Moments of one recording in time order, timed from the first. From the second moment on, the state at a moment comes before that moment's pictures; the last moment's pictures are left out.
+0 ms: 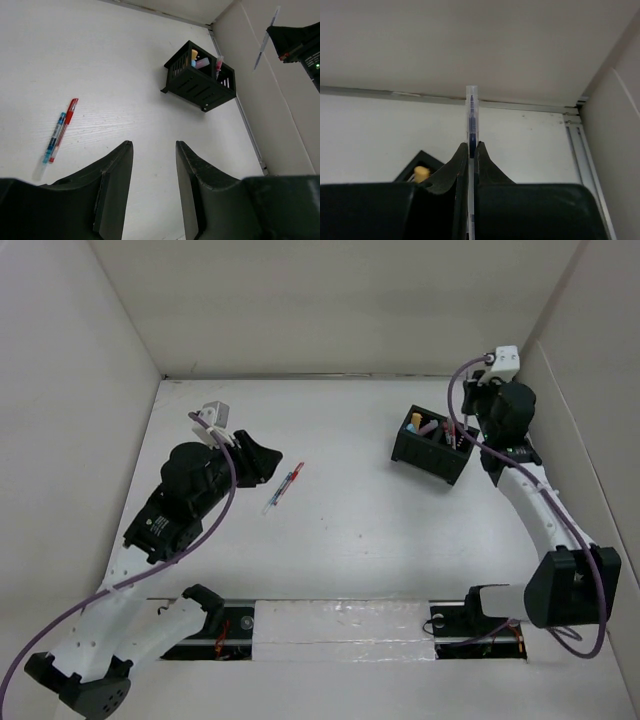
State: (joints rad) left arm -0.54 0.79 1.04 -0.48 -0.01 -0.60; right arm 0.09 1.30 1.06 0.22 0.02 -0.05
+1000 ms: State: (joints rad) left arm -0.54 0.92 1.05 -0.42 -0.02 -0.60; right arm -0.10 1.42 0.90 0.42 -0.36 -0.07
